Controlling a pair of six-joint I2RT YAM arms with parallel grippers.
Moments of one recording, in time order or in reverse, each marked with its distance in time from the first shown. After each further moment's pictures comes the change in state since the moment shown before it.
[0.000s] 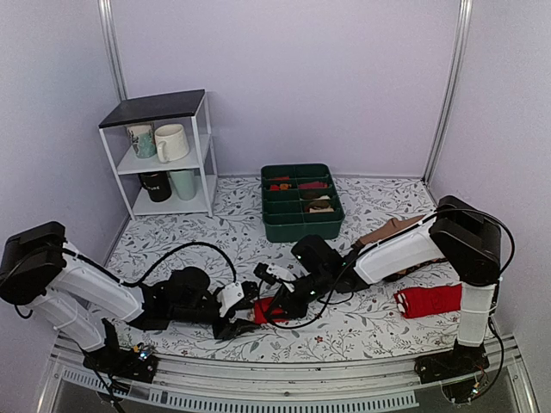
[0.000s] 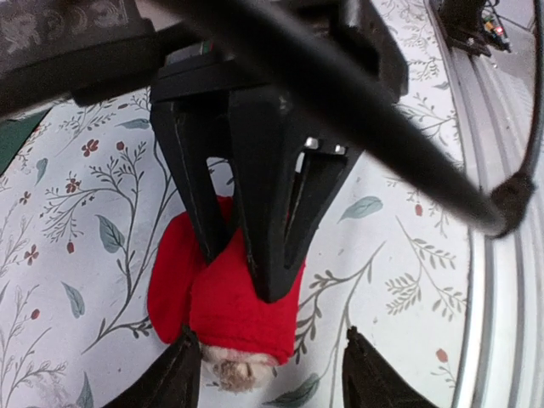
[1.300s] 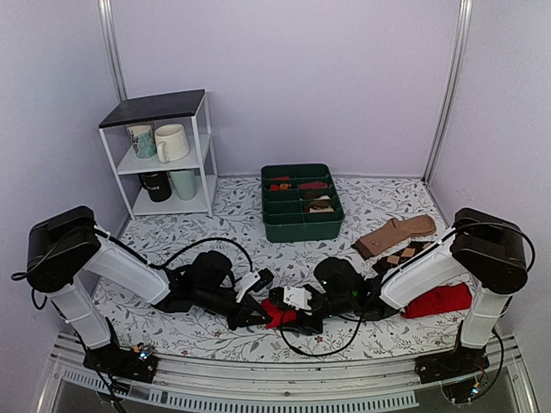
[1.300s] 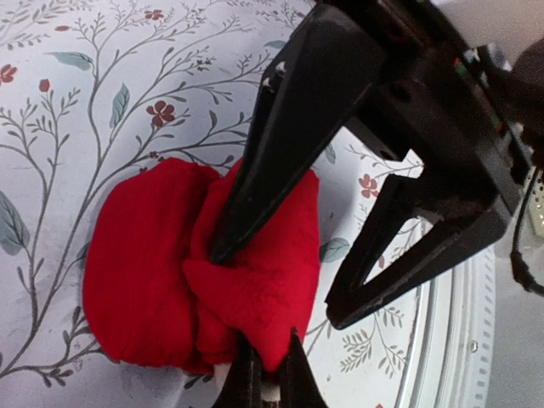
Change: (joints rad) left arm 0.105 0.234 0.205 -0.133 0.306 -0.282; right arm 0.083 -0.153 -0.310 0.376 0.247 -0.351
